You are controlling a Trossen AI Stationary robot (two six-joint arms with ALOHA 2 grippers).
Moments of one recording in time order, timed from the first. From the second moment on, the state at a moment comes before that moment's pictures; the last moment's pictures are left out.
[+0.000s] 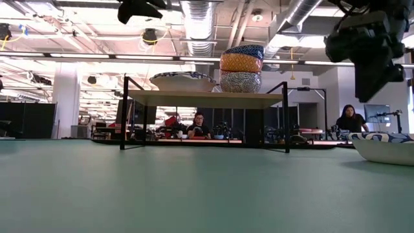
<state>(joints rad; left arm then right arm) 0.33 0.99 1.12 -0.39 -0.12 -0.18 0.14 1.03 0.74 -0.88 0.02 1.02</state>
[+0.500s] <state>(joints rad) 0.27 0.99 1.11 -0.48 -0.12 -0.14 0.28 1.43 0.74 -0.71 0.05 1.23</state>
